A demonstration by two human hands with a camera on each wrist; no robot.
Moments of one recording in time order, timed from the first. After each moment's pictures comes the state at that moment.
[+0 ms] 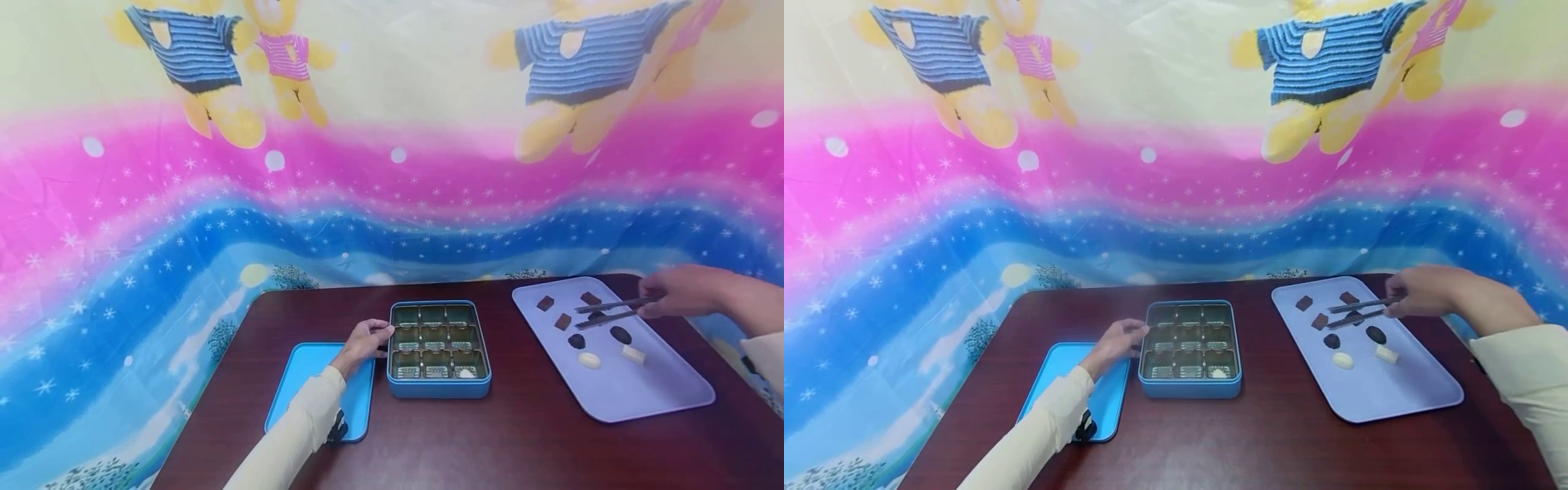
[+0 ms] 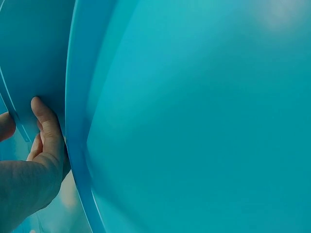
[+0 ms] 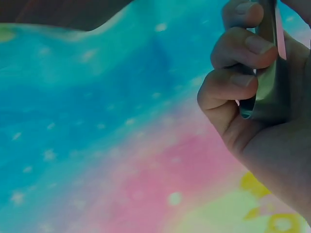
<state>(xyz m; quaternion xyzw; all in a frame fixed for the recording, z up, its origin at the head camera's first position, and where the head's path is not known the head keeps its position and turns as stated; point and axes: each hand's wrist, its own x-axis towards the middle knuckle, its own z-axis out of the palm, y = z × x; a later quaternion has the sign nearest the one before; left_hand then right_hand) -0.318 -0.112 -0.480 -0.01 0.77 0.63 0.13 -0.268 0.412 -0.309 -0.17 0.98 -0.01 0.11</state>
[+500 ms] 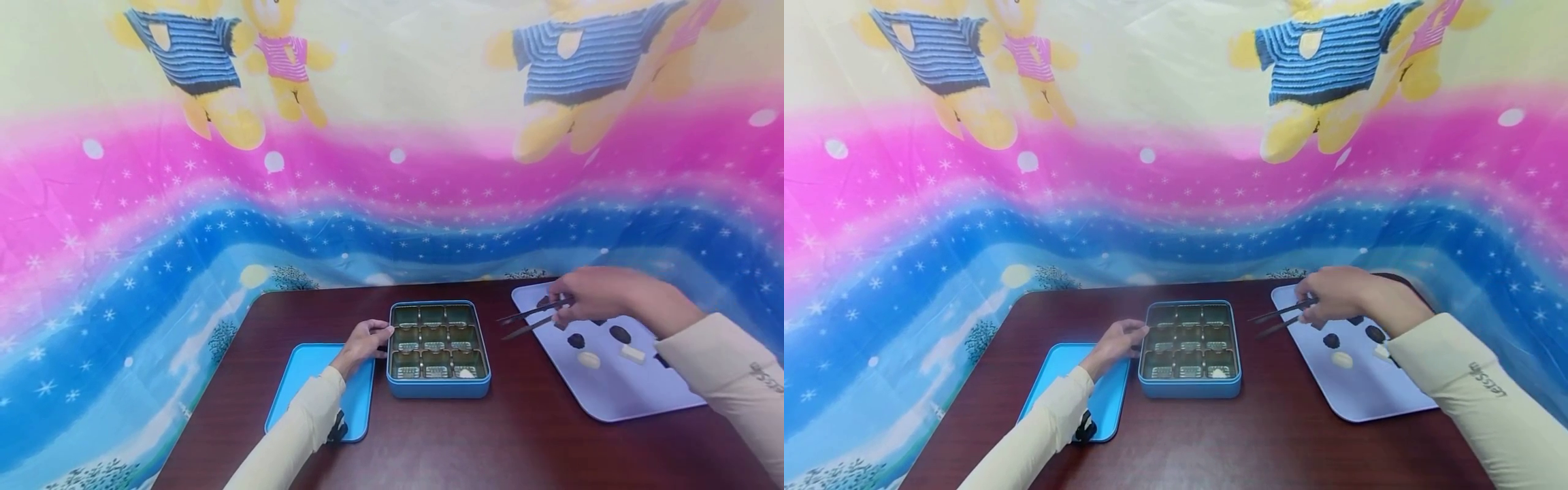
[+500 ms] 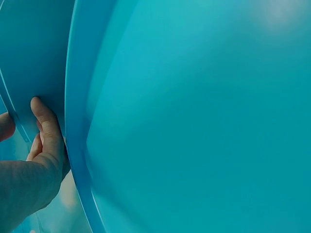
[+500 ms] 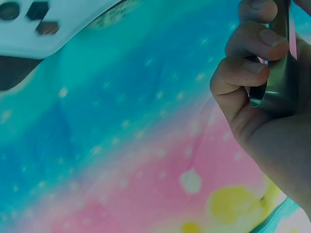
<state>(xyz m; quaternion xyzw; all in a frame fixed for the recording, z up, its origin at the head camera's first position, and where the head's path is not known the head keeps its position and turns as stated) -0.318 -0.112 -0.480 -0.01 0.77 0.63 0.13 -0.276 0.298 -0.299 -0.27 0.95 -0.05 0.15</state>
